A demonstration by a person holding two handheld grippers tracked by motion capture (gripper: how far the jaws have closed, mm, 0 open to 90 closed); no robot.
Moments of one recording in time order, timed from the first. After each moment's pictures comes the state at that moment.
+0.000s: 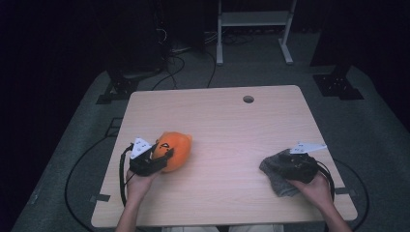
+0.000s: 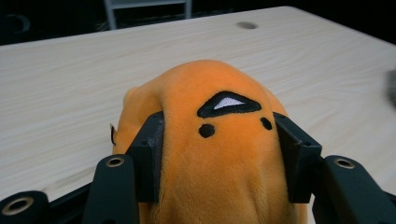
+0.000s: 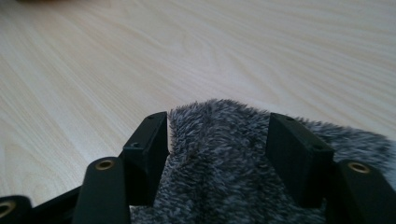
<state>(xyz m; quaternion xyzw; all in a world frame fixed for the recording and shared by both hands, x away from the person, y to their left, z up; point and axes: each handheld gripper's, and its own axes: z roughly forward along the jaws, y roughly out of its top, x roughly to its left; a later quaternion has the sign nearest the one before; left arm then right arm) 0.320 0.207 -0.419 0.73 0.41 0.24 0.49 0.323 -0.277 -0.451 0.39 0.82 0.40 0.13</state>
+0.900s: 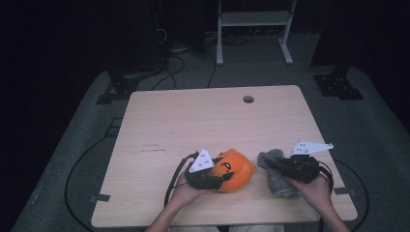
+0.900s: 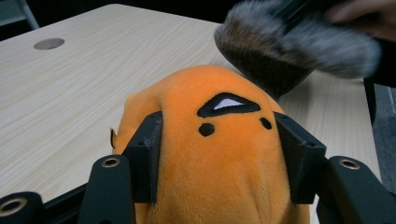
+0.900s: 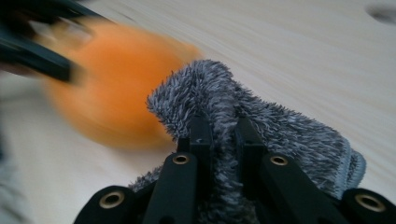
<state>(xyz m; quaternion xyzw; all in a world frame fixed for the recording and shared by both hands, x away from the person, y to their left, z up) 0.300 0.067 -0.431 0.82 0.19 0.12 0.52 0.294 -0.255 -0.404 0.33 0.81 0.47 0.10</state>
